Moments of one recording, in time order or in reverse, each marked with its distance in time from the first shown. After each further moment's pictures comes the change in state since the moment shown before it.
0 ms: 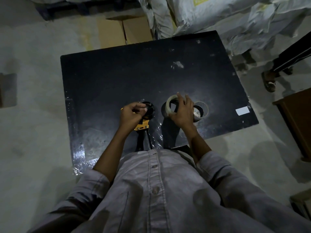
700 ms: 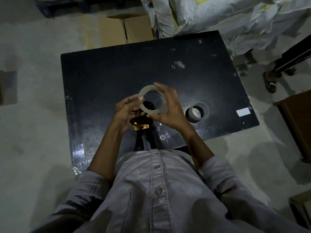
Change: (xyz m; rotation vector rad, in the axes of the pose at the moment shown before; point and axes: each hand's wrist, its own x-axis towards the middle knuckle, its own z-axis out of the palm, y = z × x) left_hand 0.002 0.033 -0.022 -0.685 -0.087 -0.370; right_hand -0.053 -0.093 -0.065 0.404 0.011 -0.578
